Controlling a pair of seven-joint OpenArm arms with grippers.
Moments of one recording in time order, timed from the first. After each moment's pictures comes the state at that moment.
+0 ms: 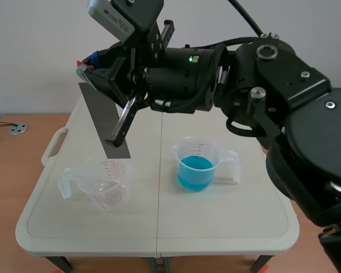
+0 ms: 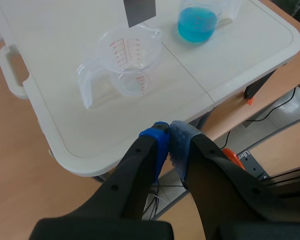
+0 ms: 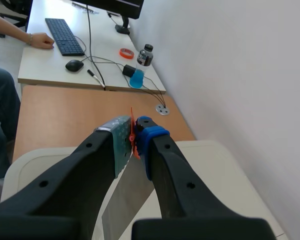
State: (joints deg) left arm 74.7 -32.3 -21.4 118.7 -15.9 -26.0 -20.0; right arm 10.7 8.0 -25.4 96.9 -5.3 45.4 2.1
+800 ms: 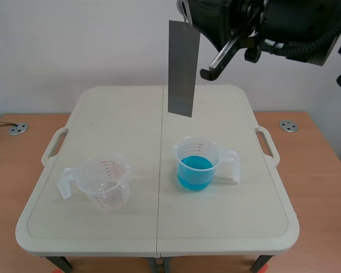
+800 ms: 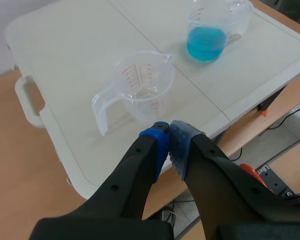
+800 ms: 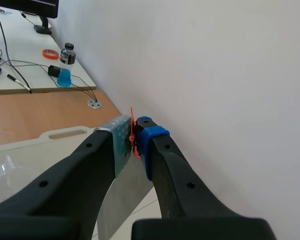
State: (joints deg) left arm 67.3 -33.6 -21.4 118.7 -15.7 -26.6 -17.4; right arm 5.3 16.7 -4.5 109.9 9.1 45.4 -5.8
